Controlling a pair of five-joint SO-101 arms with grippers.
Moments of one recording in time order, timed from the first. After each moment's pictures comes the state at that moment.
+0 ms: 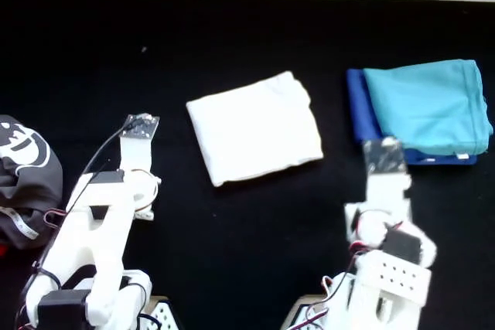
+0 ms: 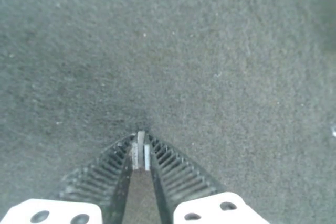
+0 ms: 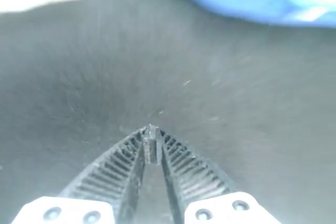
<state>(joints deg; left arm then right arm) -10.0 -23.8 65.6 40.5 -12.0 14.6 -68.2 67.6 64.9 24.4</state>
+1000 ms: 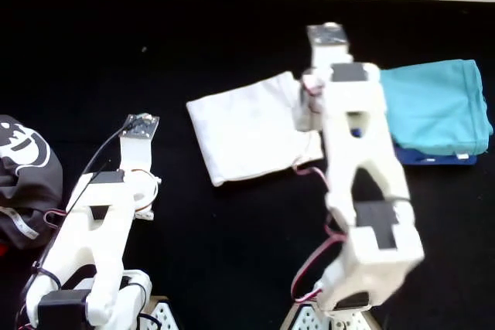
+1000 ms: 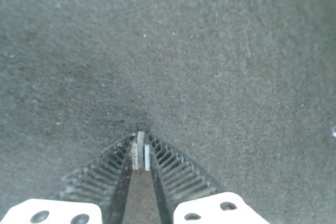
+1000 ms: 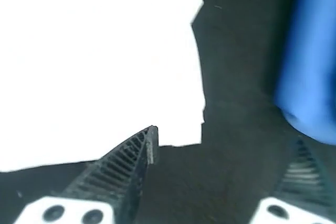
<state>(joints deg) -10.0 -23.8 65.6 40.3 -12.0 -11.5 15.7 -8.2 78.1 0.5</state>
